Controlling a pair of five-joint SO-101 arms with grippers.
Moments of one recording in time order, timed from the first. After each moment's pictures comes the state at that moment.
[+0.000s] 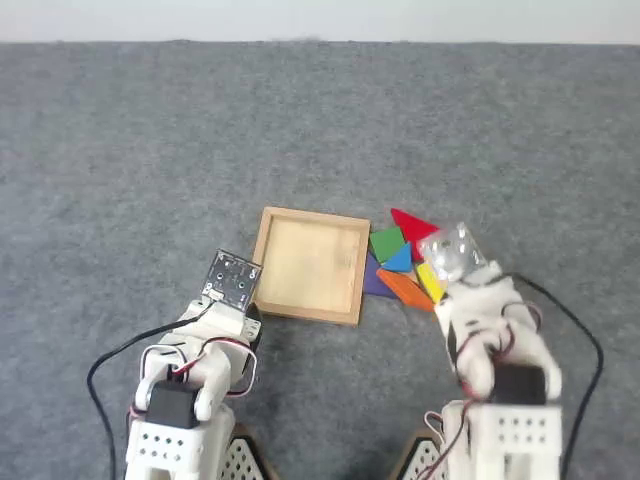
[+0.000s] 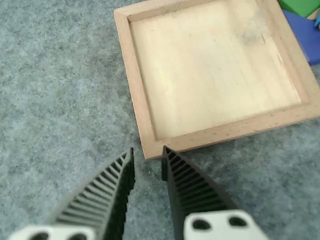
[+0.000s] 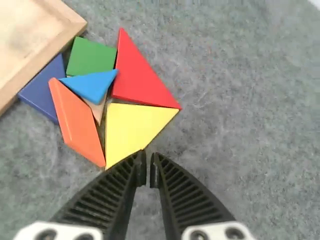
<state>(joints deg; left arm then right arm) 3.2 -102.5 96.9 69.8 -7.2 -1.6 -77.5 71.7 60.6 31.6</state>
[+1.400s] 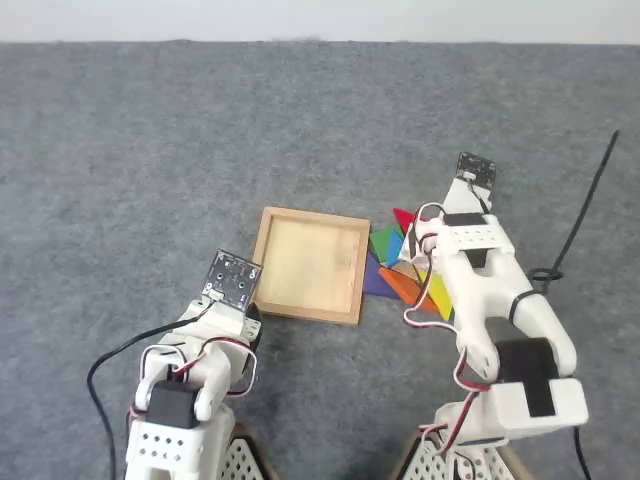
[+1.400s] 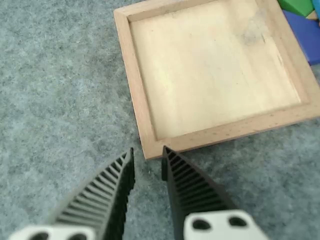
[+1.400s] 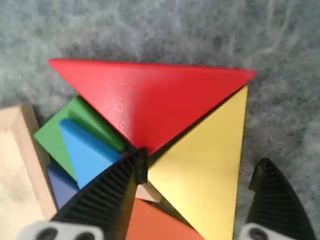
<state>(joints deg) 3.2 -102.5 96.9 69.8 -7.2 -8.4 2.1 37.0 45.9 -26.6</state>
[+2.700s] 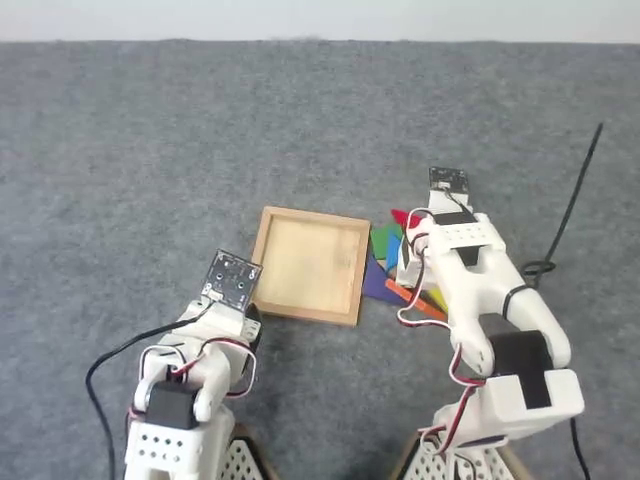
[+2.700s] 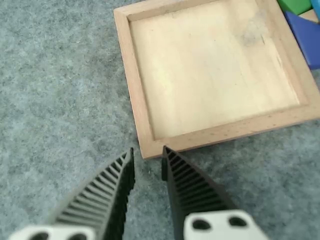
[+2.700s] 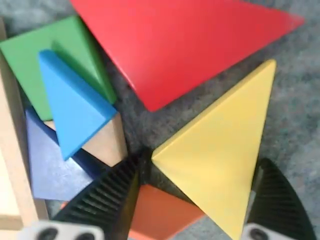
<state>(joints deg) 3.2 -102.5 96.9 69.8 -7.2 -10.9 4.1 36.3 54.9 -14.6</state>
